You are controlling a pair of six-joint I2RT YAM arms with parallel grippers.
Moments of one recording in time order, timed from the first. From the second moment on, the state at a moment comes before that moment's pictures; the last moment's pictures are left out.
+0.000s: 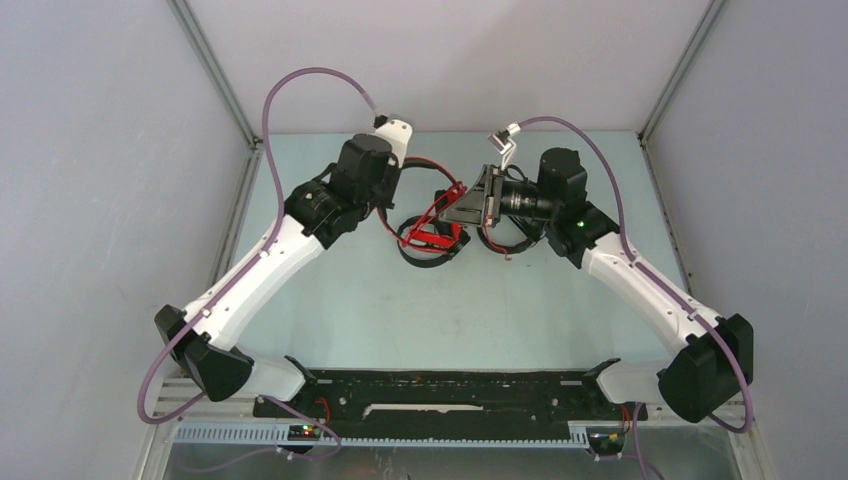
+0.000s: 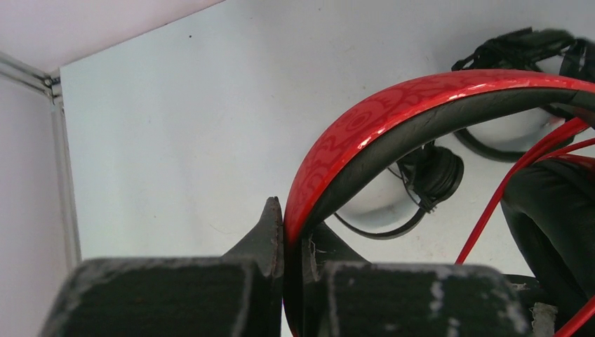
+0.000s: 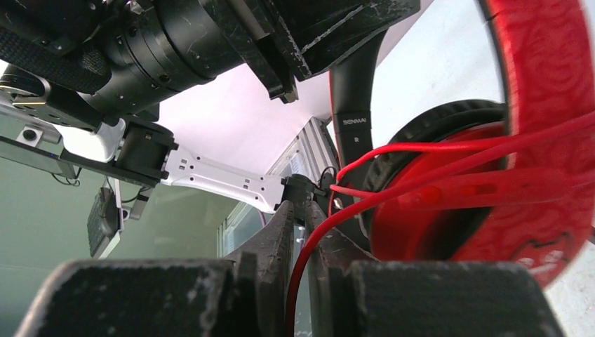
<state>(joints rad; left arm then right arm) -0.68 1.39 1.53 -0.68 -0.41 -0.03 0.53 1.32 1.14 0.08 -0.84 0.84</state>
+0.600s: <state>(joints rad) -0.68 1.40 1.53 -0.65 -0.51 -0.33 0.67 1.33 1.17 0.02 -0.67 0.72</state>
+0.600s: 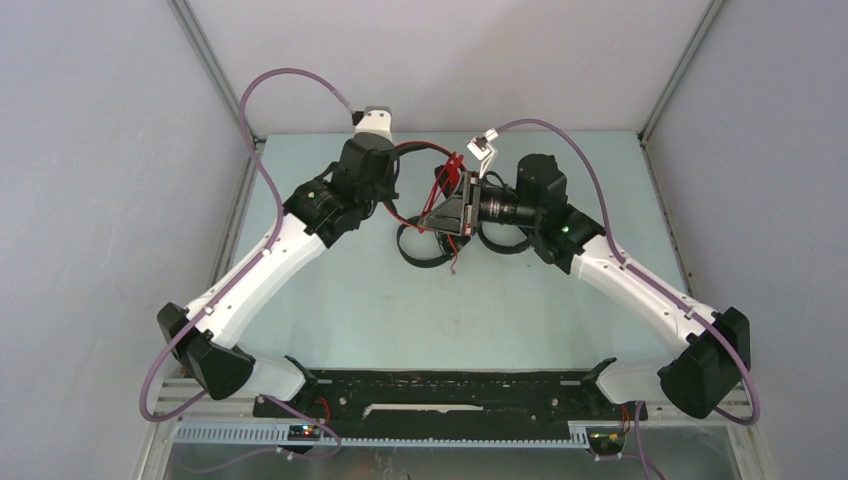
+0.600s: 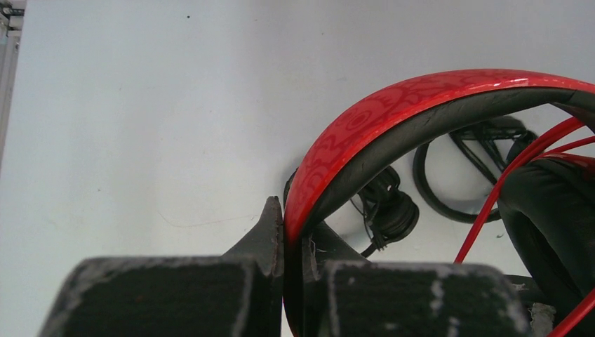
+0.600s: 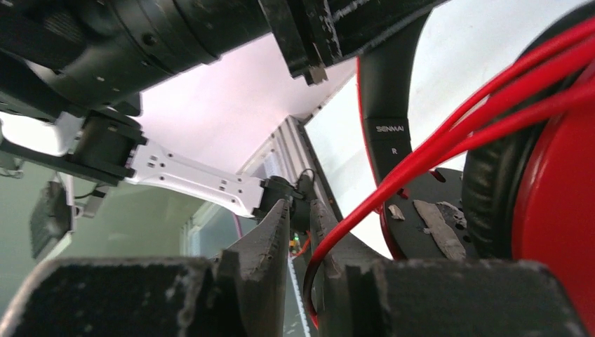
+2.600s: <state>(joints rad) -0.68 1.36 1.53 -0.51 -0.28 -0.71 0.83 1.04 0.64 0.40 -0.30 0.17</state>
